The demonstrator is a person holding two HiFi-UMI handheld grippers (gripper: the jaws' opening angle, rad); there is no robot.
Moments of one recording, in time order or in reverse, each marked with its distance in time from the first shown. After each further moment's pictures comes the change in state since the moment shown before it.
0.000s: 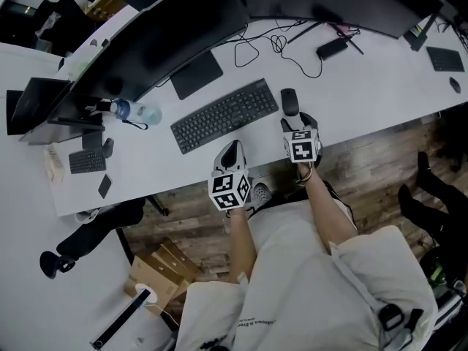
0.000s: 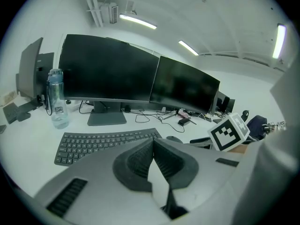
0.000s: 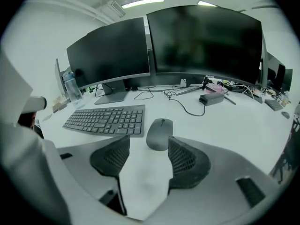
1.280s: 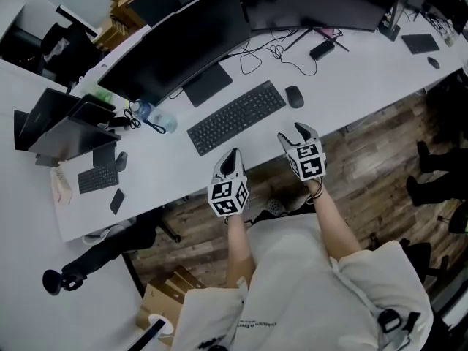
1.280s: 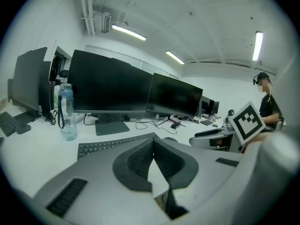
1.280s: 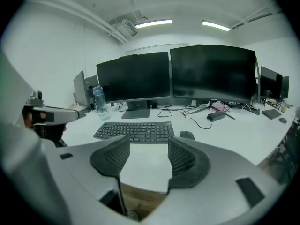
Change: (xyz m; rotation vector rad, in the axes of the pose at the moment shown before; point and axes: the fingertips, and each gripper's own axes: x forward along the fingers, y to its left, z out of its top) left arm -0.104 0.048 0.001 0.090 -0.102 -0.131; right arm -0.122 0.122 0.006 -0.054 -0.196 0.046
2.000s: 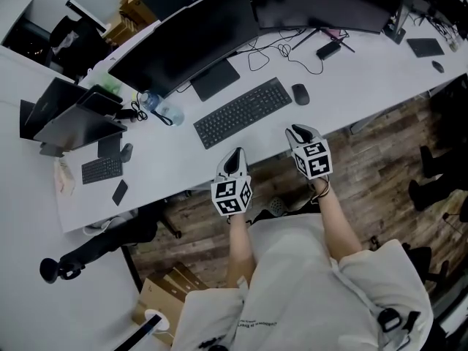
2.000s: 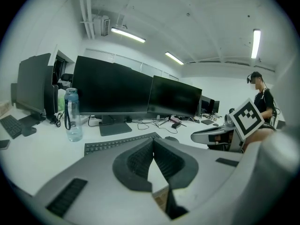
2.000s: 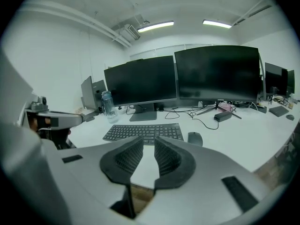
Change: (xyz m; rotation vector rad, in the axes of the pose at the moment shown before) left arm -0.025 -0.002 -0.003 0.023 -0.017 0.015; right arm -0.015 0.020 0.001 0.008 -0.037 0.079
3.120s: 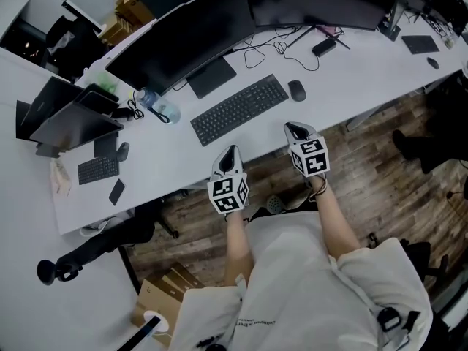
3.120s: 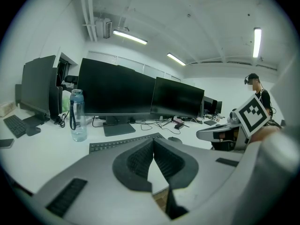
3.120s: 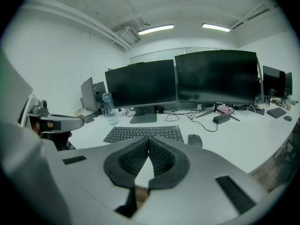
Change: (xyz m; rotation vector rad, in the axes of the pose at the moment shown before) left arm -0.010 0.012 -0.003 -0.001 -0.018 0.034; right arm -0.008 0.011 0.005 -0.008 -0.026 -0.021
